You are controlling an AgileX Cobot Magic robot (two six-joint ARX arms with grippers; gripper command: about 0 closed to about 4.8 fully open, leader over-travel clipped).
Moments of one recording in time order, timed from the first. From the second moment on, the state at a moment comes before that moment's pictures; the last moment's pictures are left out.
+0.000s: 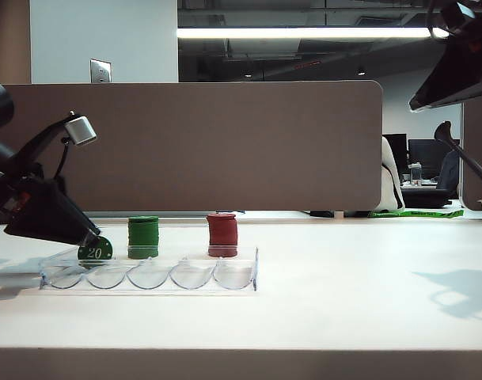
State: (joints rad) left arm -0.02 1.67 0.87 -0.17 0.80 0.99; right arm 0.20 0.95 0.60 -0.02 -0.35 -0.11
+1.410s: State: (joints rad) left arm -0.02 1.71 0.88 -0.17 0.80 0.97; right arm 0.20 0.95 0.60 -0.02 -0.35 -0.11
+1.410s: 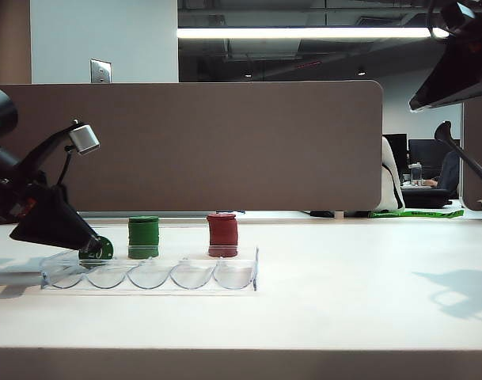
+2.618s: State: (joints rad) left arm -0.02 1.71 0.88 -0.17 0.85 0.96; right arm 0.20 0.95 0.60 -0.03 -0.35 -0.11
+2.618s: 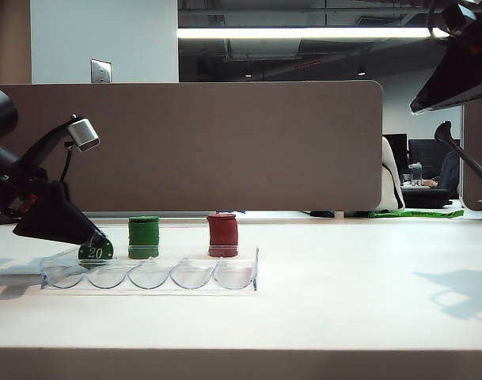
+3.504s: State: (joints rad) left arm -0.02 1.71 0.88 -0.18 0.86 0.95; right arm 0.20 0.95 0.60 -0.03 -0.35 -0.11
